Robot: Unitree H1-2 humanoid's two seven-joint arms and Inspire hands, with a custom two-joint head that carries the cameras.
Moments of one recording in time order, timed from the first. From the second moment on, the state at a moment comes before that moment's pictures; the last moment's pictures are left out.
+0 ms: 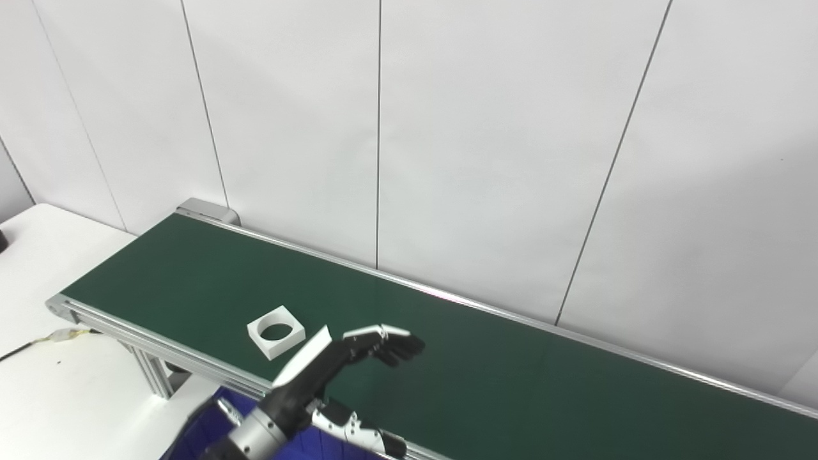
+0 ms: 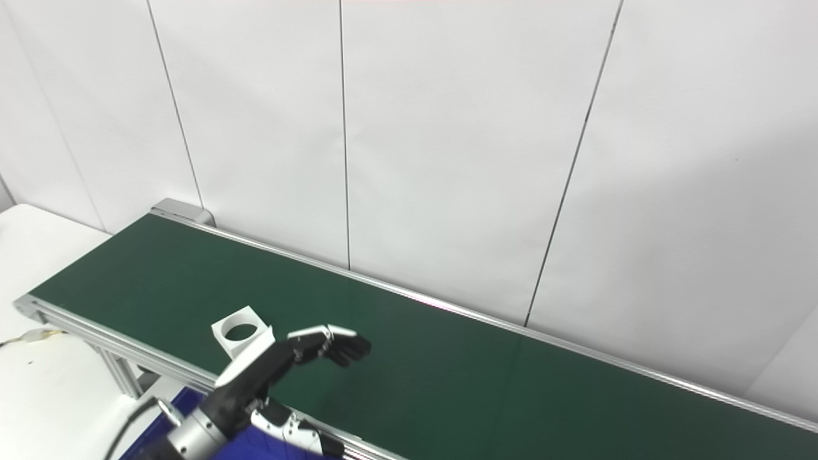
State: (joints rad) left arm 0.15 0.33 0.13 -0.39 0.18 -0.11 -0.24; right arm 0.17 -0.04 0.27 0.19 -0.10 -0.41 0.03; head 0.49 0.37
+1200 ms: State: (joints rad) left arm -0.11 0.73 -0.07 -0.03 0.80 -0.14 -0.27; right arm 0.16 -0.04 0.27 0.17 -0.09 -0.41 0.04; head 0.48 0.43
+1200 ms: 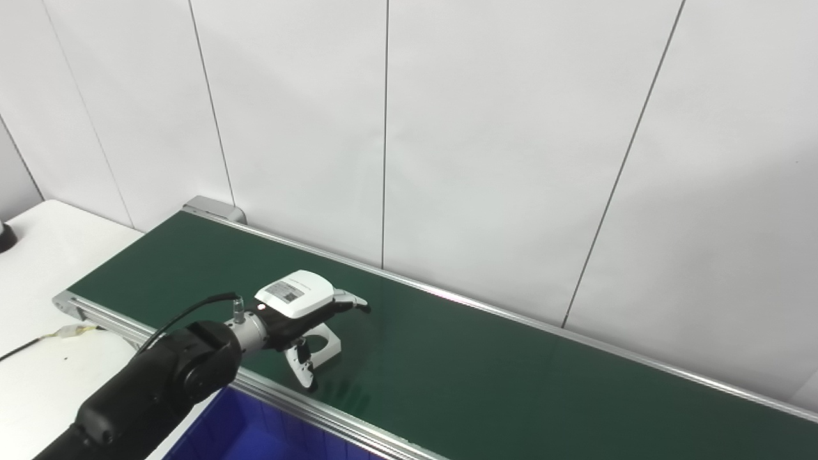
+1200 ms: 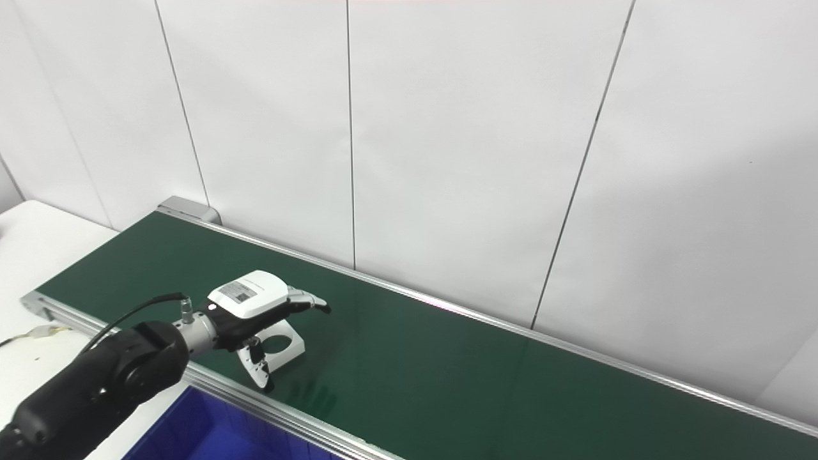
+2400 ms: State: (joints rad) left arm -0.35 0.74 -0.35 0.30 0.99 -0.25 -0.24; right arm 0.19 -0.02 0.26 0.14 -0.10 -0.41 0.06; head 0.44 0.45
